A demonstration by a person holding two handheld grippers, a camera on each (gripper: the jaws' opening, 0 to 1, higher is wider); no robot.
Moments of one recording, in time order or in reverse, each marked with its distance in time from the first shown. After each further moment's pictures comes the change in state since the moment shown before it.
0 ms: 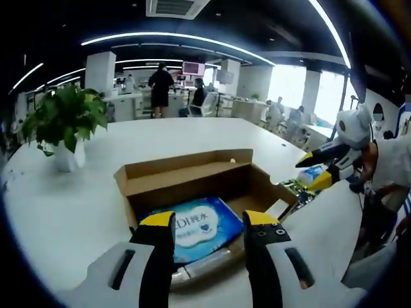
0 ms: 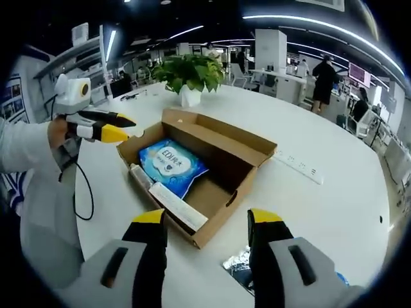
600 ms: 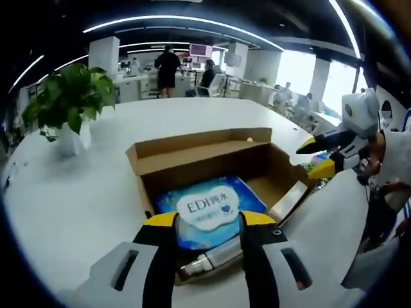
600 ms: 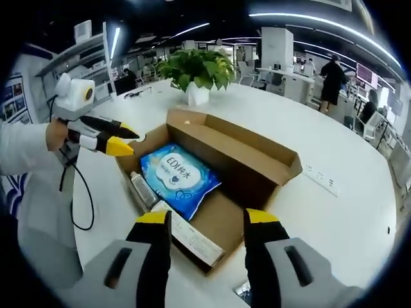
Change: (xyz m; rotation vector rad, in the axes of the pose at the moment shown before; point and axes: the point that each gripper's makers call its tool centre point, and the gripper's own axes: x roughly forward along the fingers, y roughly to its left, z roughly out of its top) left arm 0.016 0.030 -0.030 -0.019 0.150 0.040; right arm 0.048 0.015 0.020 -0.010 0.015 0.037
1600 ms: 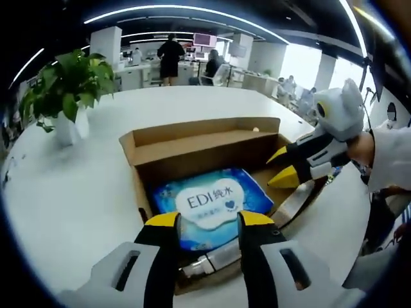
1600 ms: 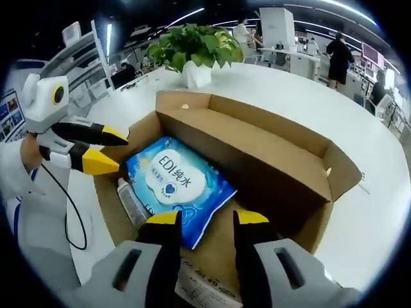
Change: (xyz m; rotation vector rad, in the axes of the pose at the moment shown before) left arm 0.016 0.005 -0.011 -0.028 0.047 0.007; right arm 0.088 0.006 -0.006 0.083 0.116 0.059
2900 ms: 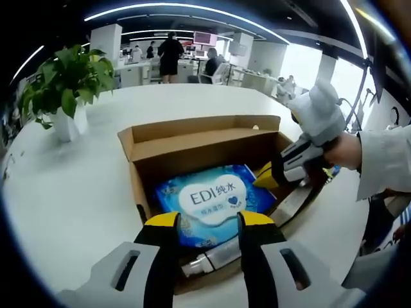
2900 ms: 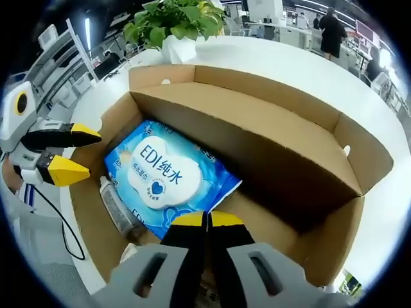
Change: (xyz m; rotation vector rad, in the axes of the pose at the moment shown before) left arm 0.004 -0.002 -0.004 -0.012 0.013 -0.006; right arm 0.022 -0.011 -0.023 0.099 0.158 -0.047
